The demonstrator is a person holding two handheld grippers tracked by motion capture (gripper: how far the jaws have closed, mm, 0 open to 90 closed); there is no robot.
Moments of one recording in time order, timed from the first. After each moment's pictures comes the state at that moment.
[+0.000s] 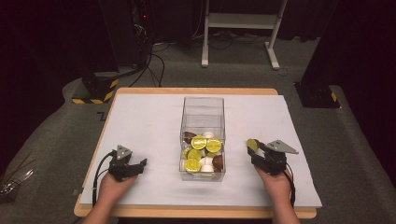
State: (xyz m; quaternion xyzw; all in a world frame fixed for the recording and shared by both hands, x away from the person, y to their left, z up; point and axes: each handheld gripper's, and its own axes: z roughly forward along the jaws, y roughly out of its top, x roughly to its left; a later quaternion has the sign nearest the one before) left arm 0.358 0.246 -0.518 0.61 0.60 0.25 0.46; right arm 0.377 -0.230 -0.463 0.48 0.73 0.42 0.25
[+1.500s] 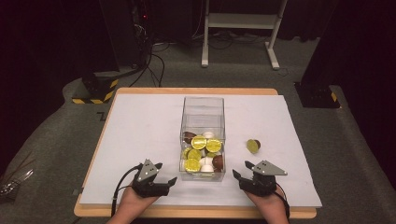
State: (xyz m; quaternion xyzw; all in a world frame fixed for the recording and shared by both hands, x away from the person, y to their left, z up) left arm 0.297 0.158 -0.491 0.67 0.47 0.16 0.55; right arm 0.317 -0.198 -0.474 0.40 0.78 0.43 0.20
